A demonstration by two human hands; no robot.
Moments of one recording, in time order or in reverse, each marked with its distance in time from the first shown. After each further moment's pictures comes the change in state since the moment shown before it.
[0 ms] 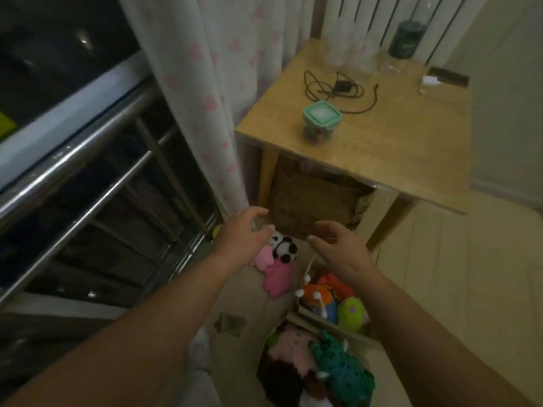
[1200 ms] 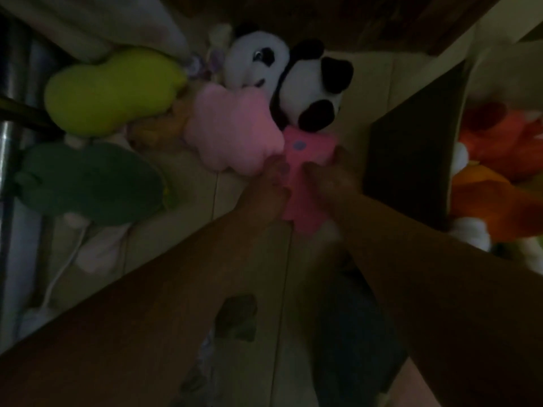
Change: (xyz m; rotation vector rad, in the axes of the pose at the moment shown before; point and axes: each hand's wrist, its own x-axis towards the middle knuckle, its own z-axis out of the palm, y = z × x) left_hand 0.302 -0.584 0.509 -0.075 -0.565 -0.182; right_hand 0.416 0.514 0.526 0.242 0.124 0.714
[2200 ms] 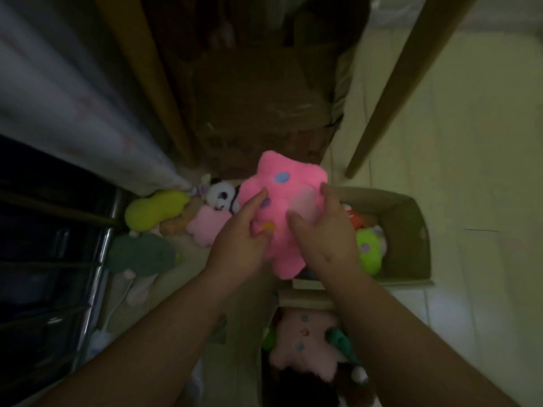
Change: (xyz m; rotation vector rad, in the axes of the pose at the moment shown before) left_hand -0.293 0.351 -0.042 0.008 0.144 0.240; right_hand -0.313 -0.105 -0.326 0.001 0.223 -0.396
